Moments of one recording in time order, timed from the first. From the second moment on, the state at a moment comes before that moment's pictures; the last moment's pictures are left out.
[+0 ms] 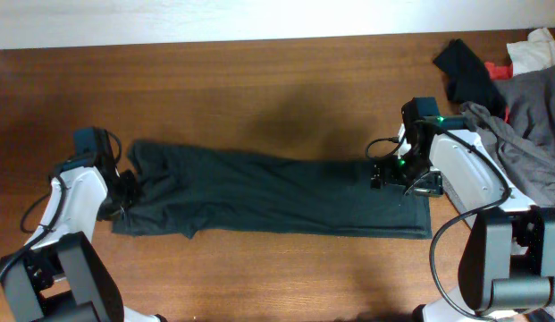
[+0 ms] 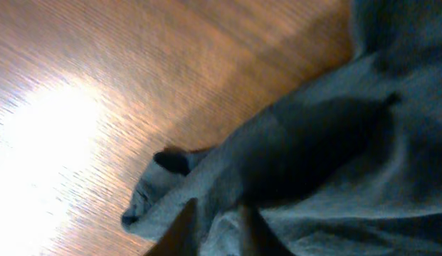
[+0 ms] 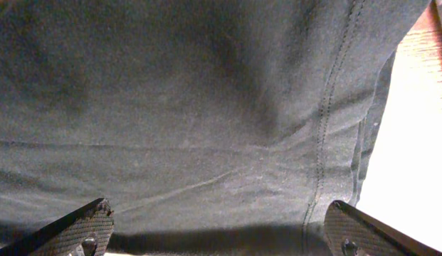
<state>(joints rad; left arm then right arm) 0.28 1.69 1.07 -0.80 -0.13 -0.27 0.00 1.75 1.21 -1.04 -0.05 0.18</state>
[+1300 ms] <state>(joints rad) 0.11 1.85 1.28 -0.81 0.22 -0.27 0.00 1.75 1.21 -0.93 -0.14 0.18</state>
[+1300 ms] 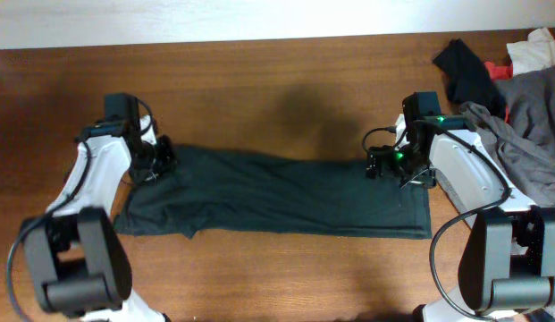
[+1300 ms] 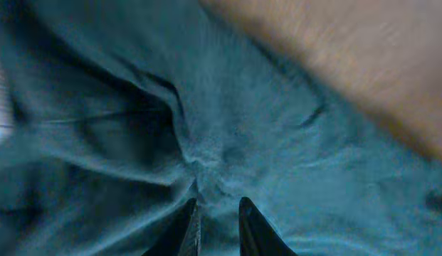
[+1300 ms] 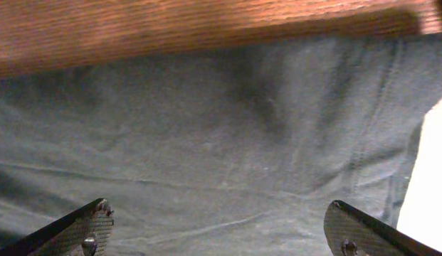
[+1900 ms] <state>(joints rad) 0.15 1.92 1.28 -0.83 0.04 -0.25 0.04 1.75 1.19 -0.94 -0.26 0.12</state>
